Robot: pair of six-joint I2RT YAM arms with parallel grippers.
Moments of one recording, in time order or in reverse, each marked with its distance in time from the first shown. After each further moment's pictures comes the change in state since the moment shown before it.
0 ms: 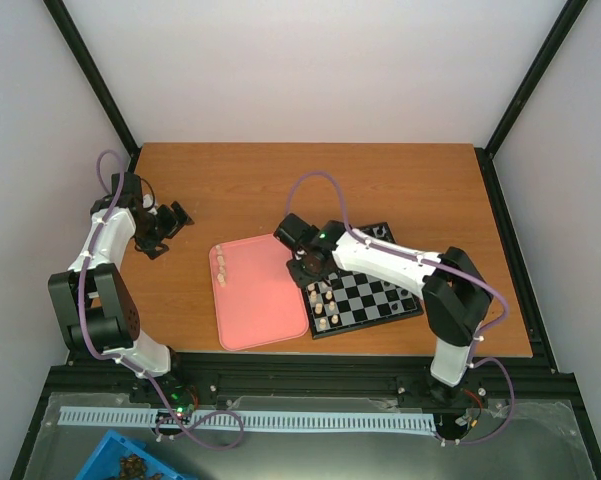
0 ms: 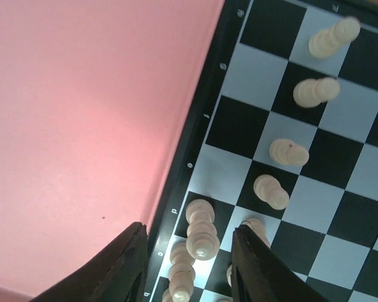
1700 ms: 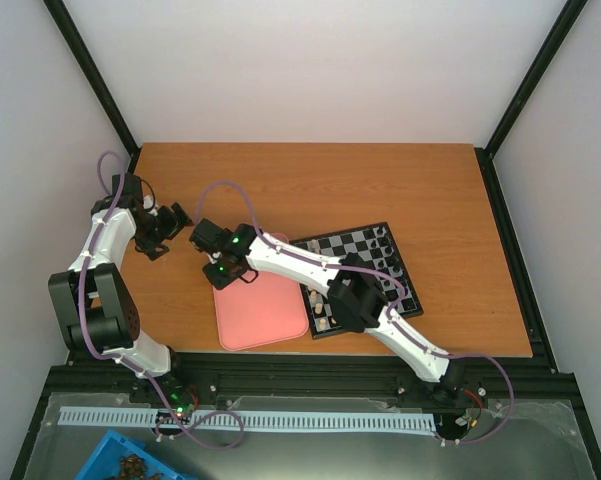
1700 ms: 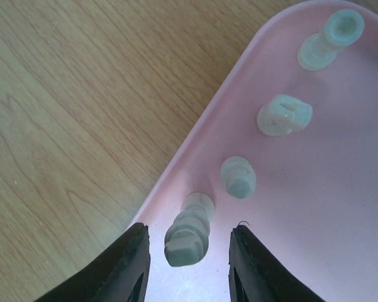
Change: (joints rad) left arm 0.000 0.000 -0.008 0.000 0.000 0.002; right arm 0.177 0.705 0.956 -0.110 -0.152 -0.063
